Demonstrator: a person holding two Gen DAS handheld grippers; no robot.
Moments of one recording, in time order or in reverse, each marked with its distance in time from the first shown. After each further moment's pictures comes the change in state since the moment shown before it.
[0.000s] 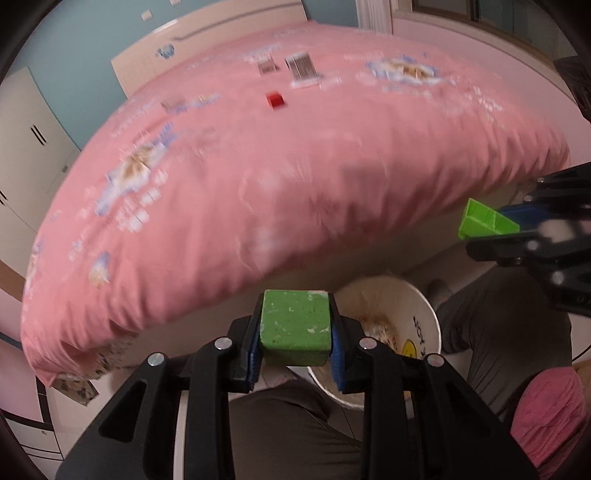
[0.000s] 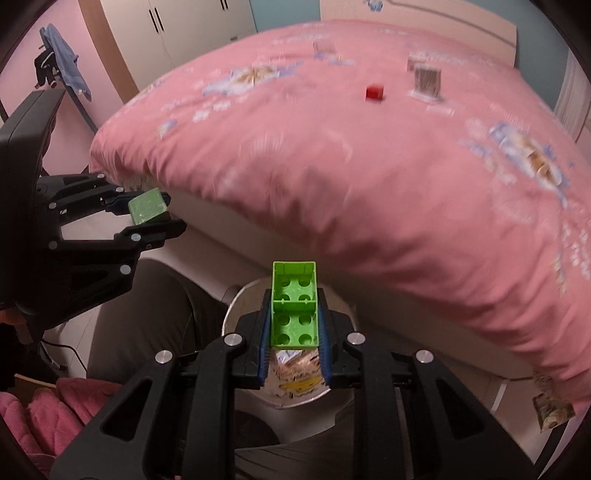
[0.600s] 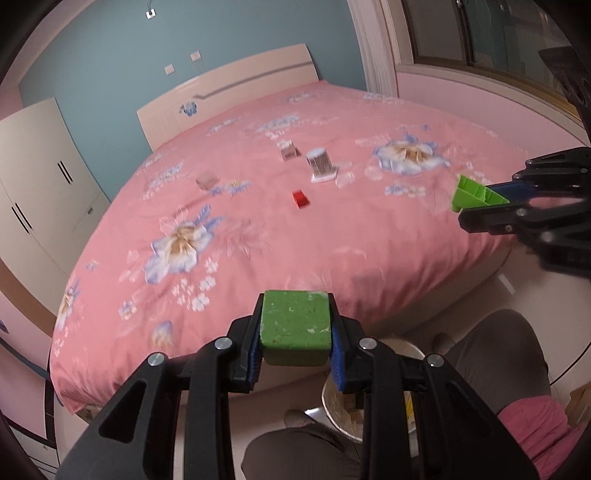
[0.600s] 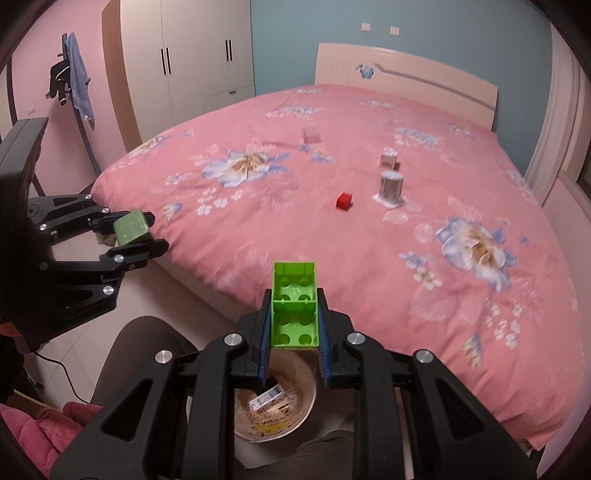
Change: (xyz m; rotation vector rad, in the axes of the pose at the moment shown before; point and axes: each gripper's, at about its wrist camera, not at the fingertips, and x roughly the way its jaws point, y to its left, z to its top) left arm -0.107 0.011 0.040 0.008 -0.244 0.082; right arm -0.115 0.006 0.046 -0.069 -0.244 -0.100
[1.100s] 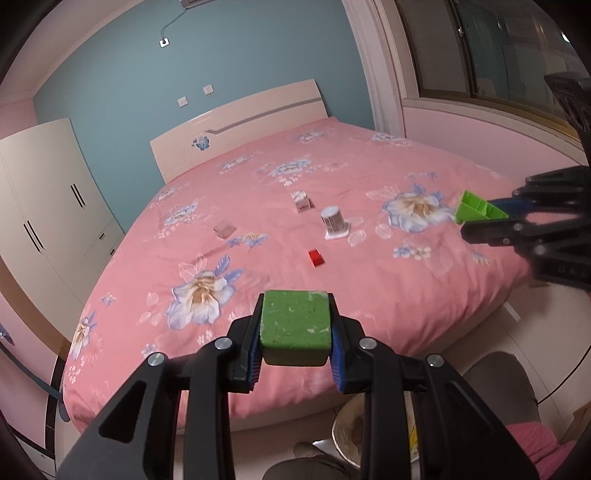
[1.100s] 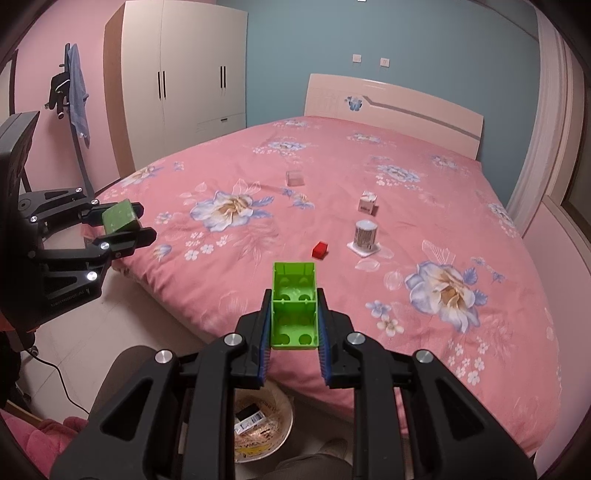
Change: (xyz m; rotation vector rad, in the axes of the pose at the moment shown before) left arm -0.045 0.018 0.053 -0.005 -0.141 0.036; right arm -0.048 -0.018 0.045 -0.027 -0.120 -0.063
